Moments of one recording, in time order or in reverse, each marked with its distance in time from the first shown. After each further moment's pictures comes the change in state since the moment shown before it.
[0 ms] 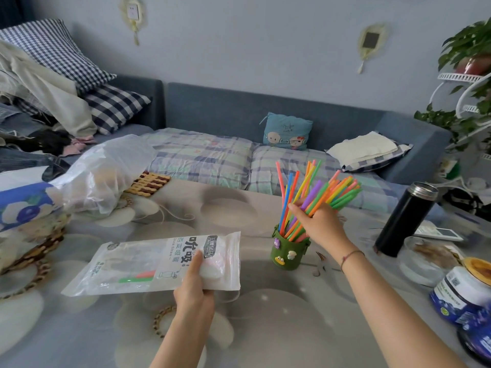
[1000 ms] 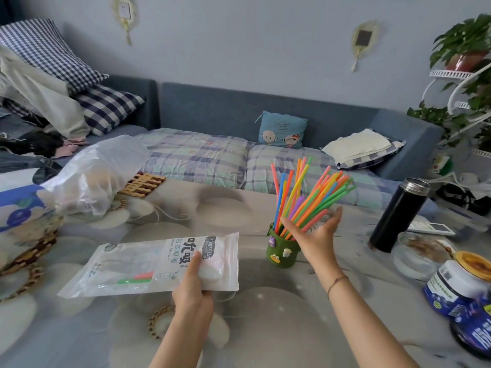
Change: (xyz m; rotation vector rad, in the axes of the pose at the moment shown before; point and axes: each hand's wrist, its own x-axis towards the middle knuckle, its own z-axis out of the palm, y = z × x) left_hand 0.008 -0.009 -0.004 0.012 -0.010 0.020; right_hand -0.022 0.032 0.039 0.468 0.351 0.214
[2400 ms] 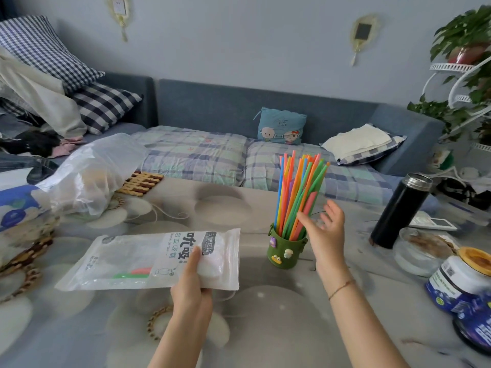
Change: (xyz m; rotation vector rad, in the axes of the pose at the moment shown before) left_hand -0.013 0.007 0.006 0.030 -0.043 -0.016; right_hand -0.014 -0.031 -0.012 0.227 0.063 0.154
